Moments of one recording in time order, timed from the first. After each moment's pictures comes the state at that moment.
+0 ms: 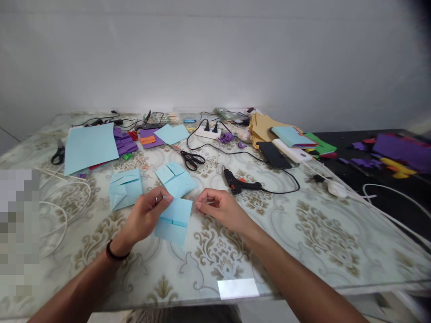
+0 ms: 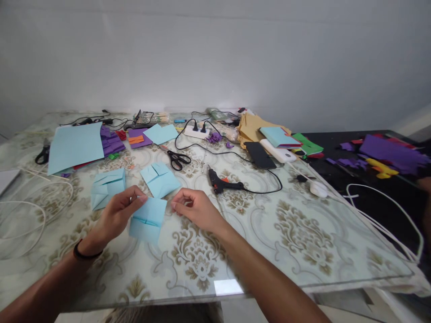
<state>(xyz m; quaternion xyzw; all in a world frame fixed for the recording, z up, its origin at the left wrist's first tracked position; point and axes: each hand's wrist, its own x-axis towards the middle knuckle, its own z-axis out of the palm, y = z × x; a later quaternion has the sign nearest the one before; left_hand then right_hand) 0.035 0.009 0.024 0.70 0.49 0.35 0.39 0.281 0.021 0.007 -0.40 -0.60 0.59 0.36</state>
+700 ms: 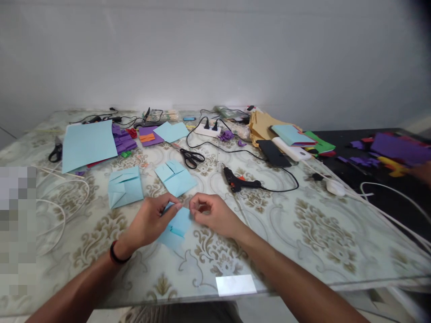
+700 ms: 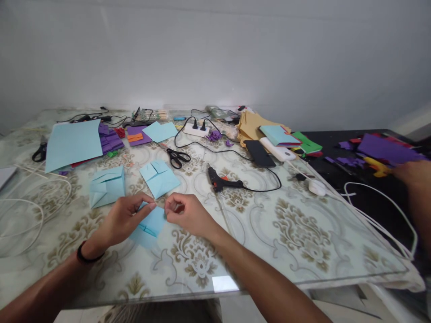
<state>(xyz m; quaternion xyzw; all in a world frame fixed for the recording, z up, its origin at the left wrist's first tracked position) 0.048 -0.002 0.025 0.75 0.50 0.29 0.33 0.263 0.011 0.002 -0.40 -0.63 0.56 0.35</state>
